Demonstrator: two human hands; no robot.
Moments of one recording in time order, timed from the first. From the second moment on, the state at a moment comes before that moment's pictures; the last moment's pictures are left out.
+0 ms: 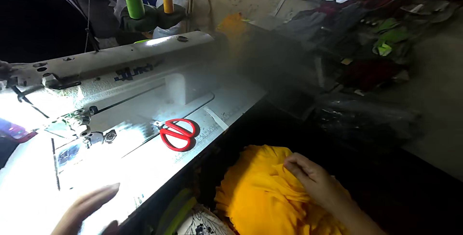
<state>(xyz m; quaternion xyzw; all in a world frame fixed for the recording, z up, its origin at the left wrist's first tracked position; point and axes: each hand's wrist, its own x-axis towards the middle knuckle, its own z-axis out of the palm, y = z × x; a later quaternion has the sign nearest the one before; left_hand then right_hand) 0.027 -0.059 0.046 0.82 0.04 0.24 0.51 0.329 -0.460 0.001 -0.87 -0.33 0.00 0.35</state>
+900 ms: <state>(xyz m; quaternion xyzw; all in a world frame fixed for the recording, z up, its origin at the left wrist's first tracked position) 0.081 -0.093 0.035 0.87 -0.02 0.06 0.49 0.335 -0.293 0.019 -0.77 -0.55 -0.03 0.32</state>
